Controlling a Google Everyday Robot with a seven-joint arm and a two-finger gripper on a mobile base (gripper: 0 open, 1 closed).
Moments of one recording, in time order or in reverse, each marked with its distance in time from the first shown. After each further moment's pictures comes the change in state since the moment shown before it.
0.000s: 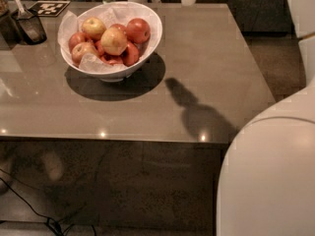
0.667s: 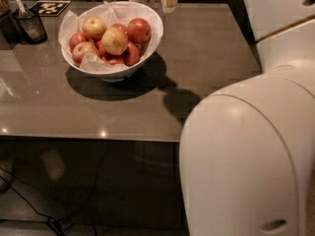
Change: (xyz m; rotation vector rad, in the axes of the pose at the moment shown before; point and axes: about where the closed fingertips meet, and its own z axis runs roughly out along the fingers) arm -0.015 -0.022 0.055 -0.010 -0.093 -0.036
